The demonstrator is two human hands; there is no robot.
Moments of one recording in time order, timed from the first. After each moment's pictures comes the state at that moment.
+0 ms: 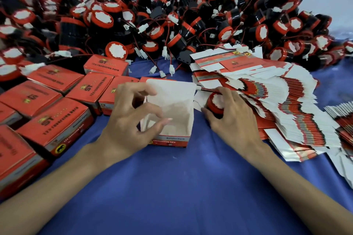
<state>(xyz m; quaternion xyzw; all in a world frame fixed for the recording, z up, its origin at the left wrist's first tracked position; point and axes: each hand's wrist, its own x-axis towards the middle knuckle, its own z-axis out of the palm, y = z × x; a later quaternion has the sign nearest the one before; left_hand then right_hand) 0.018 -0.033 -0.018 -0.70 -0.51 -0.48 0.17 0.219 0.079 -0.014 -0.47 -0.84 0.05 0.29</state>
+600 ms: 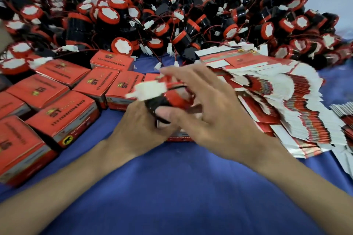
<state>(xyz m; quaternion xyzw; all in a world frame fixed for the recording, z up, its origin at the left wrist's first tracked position) 0.039 -0.041 -0.013 -0.65 -0.61 -0.46 -0.01 0.188 0.012 0.056 -0.15 -0.90 0.21 0.36</state>
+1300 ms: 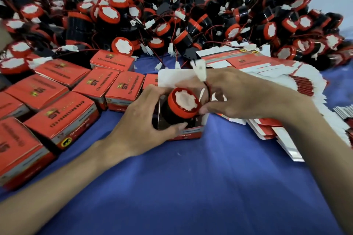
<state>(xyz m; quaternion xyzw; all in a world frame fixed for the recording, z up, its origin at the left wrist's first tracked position) 0.027 -0.036 -0.018 -0.66 -0.60 -0.44 -0.04 0.200 0.076 0.087 -0.13 -0.97 0.17 0.04</state>
